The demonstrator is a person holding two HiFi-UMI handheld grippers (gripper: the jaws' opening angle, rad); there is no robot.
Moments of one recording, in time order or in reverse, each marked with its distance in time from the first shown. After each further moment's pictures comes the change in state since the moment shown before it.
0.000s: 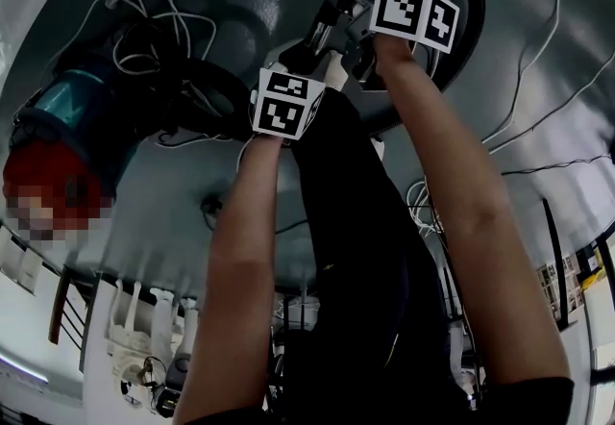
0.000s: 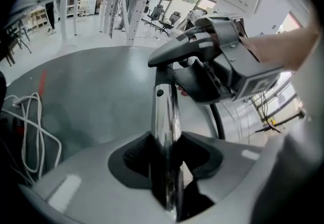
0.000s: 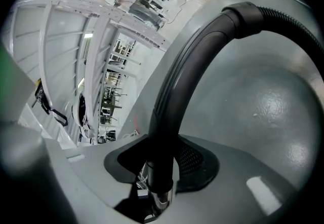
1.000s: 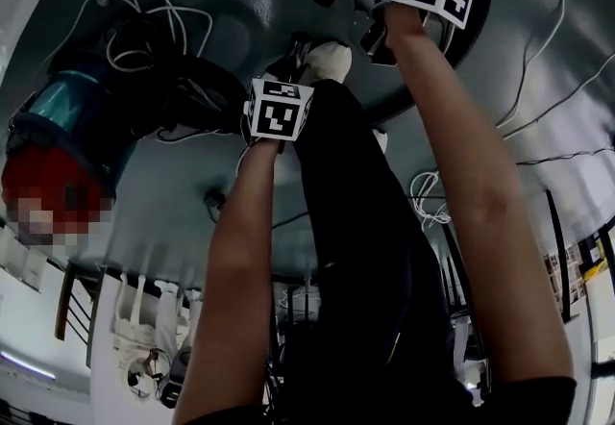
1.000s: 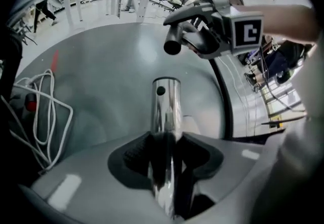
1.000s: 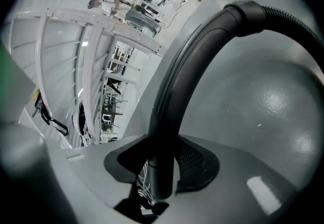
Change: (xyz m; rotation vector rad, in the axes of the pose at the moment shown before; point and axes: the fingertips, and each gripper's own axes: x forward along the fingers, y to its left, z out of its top) left arm 0.000 0.024 -0.073 -0.045 0.195 0.101; right arm 0.009 -0.007 0.033 0.051 -0.048 0.039
